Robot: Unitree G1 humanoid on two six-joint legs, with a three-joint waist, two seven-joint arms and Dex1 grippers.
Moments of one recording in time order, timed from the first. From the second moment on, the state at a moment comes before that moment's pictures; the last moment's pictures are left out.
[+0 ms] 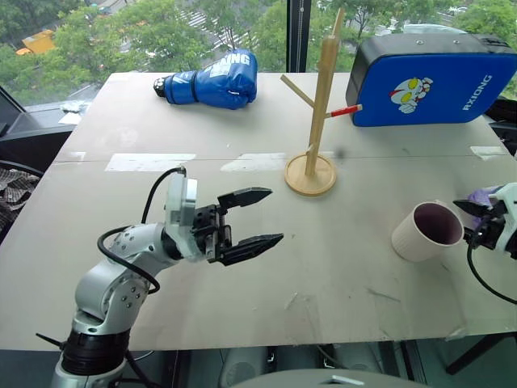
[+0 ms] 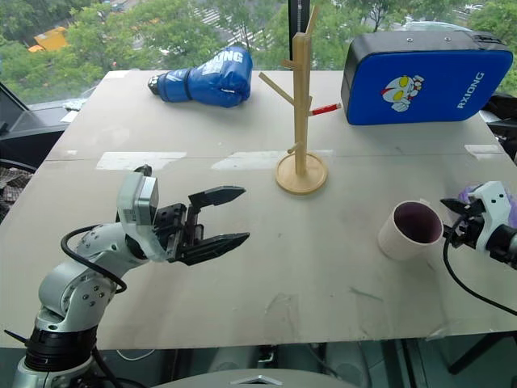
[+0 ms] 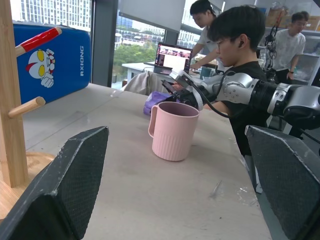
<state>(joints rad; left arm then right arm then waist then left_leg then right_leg) -0.10 0.61 0.12 -0.48 -0.86 0.43 -1.03 -0.16 -0.80 -0.33 0.27 0.39 0.30 1.02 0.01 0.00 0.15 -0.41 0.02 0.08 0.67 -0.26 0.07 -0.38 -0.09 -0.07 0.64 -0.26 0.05</state>
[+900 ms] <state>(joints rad) -0.04 0.60 0.20 -0.45 -0.87 0.41 -1.02 -0.40 -0.77 -0.25 0.06 0.47 0.36 1.03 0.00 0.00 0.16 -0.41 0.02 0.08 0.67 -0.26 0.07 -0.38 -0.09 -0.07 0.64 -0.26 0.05</state>
